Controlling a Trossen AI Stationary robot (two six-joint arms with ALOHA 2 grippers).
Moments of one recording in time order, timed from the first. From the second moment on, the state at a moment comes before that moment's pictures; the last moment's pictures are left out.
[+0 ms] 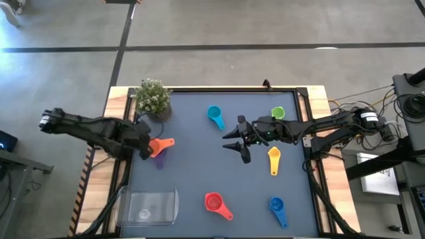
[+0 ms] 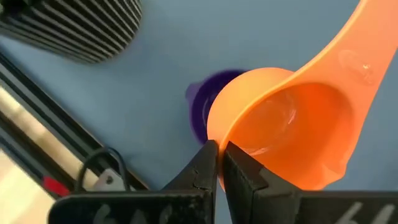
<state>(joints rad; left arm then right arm) -0.20 0.84 0.80 -1.32 -0.29 -0.91 -0.01 1.34 0.78 0.32 -0.10 0.16</state>
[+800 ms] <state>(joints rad) -0.13 0.85 0.61 -1.17 -0.22 -0.84 -0.01 1.42 0.78 0.42 -0.11 0.16</state>
